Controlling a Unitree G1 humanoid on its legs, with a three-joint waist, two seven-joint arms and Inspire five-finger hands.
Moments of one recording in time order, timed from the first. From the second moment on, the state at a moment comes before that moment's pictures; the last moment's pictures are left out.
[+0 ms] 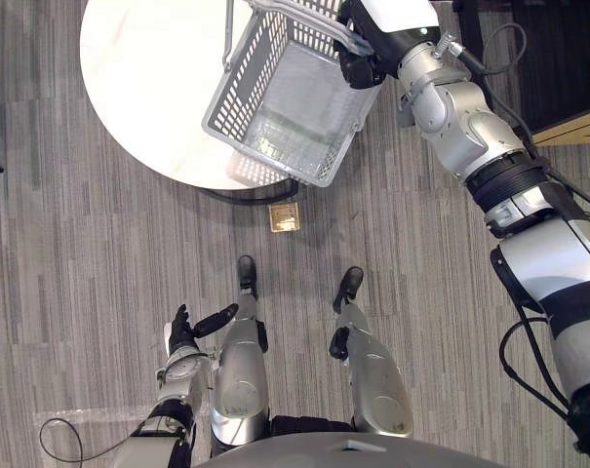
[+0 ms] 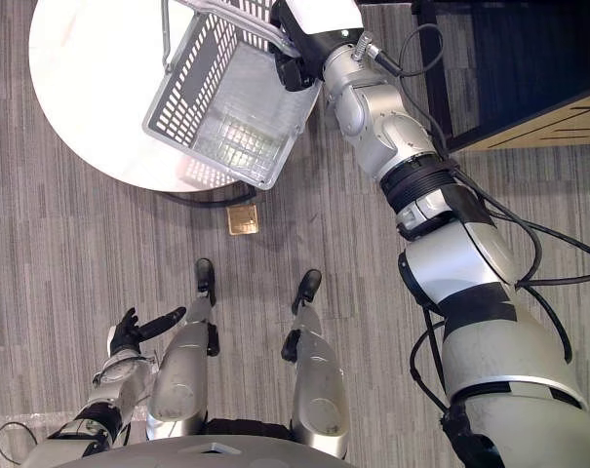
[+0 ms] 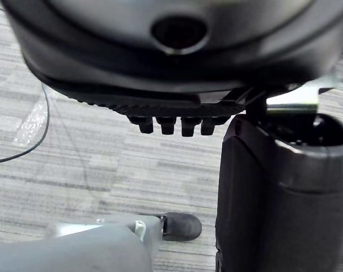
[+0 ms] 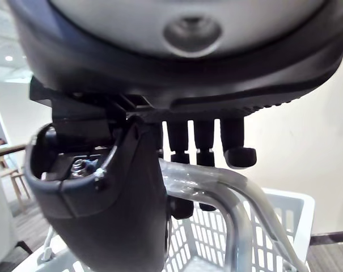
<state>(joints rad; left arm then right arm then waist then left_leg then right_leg) -0.16 0.16 0.06 1.03 -0.26 -0.13 0.29 -1.33 -0.54 0.64 0.81 -0.54 -0.08 -0.16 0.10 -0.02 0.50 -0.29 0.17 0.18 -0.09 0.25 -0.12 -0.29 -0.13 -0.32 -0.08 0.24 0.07</state>
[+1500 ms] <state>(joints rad) -0.17 0.16 0.05 1.03 -0.26 -0.13 0.30 -1.37 -0.42 0.37 1.03 -0.48 0.02 -0.18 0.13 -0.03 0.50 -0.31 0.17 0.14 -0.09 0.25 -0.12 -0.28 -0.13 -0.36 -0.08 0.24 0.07</state>
